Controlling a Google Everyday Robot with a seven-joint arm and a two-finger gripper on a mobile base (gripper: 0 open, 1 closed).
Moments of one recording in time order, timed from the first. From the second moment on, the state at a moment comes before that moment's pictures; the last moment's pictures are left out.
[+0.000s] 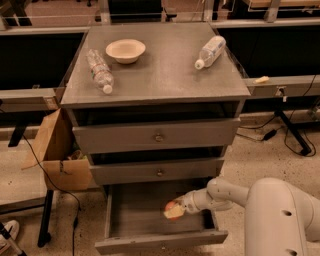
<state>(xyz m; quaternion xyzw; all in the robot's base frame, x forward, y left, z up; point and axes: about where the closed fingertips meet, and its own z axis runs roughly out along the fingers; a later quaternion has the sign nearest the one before) 0.575 -0.067 0.263 -0.39 0.82 0.34 0.22</state>
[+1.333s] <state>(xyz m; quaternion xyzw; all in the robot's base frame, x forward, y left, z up) 0.562 -0.103 0.236 -0.22 0.89 0.34 0.20</state>
